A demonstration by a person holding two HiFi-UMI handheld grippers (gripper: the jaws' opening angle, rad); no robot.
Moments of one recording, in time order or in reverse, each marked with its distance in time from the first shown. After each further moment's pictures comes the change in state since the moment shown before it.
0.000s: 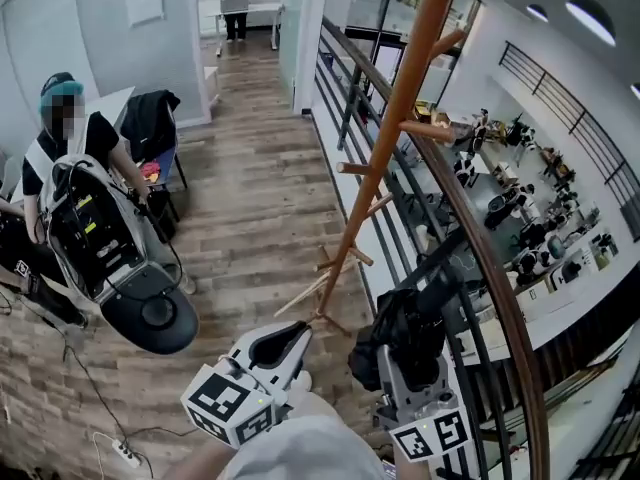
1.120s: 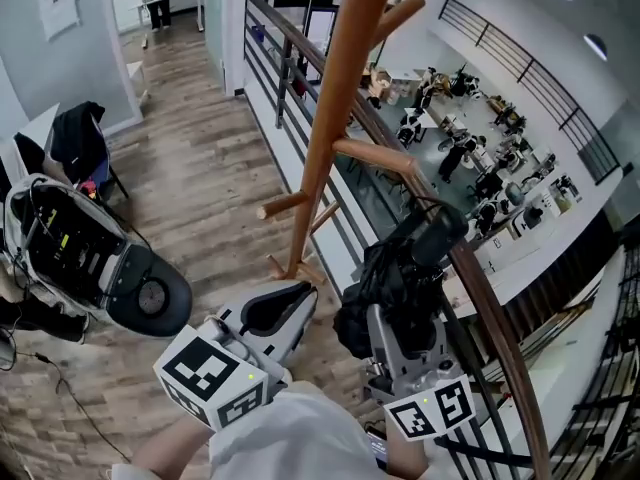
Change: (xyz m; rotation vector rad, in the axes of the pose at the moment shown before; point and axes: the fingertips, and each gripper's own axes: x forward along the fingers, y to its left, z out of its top) left arm 0.173 0.020 0.095 0.055 0.075 -0.290; right arm 0.120 -0.107 0.064 -0.025 -0.061 -0.155
